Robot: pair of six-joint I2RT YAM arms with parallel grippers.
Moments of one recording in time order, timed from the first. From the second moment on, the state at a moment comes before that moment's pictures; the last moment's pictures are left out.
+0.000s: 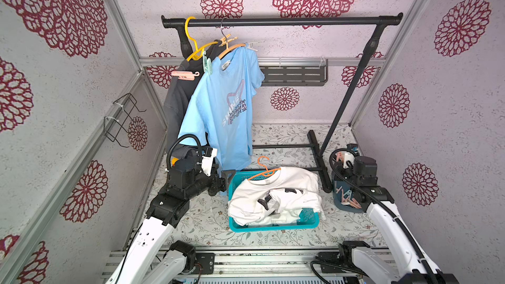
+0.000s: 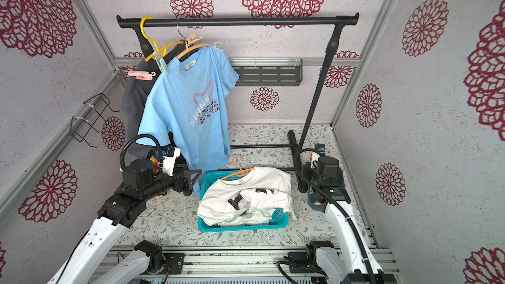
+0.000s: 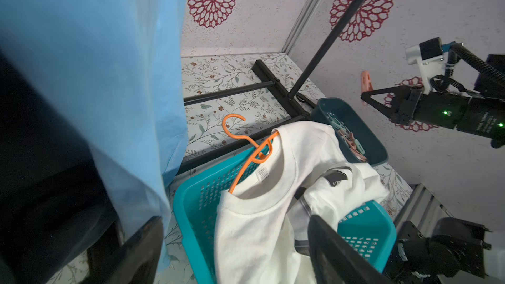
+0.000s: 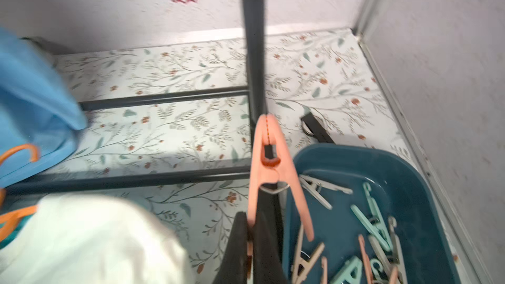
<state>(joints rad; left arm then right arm) -0.34 0.80 0.86 -0.46 0.33 -0.18 0.07 0.91 0.71 -0.30 -0.04 0.06</state>
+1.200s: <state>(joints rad) -0.79 0.79 0.84 -0.42 0.16 -0.04 0.25 0.66 0.67 -0.25 -0.45 -0.98</state>
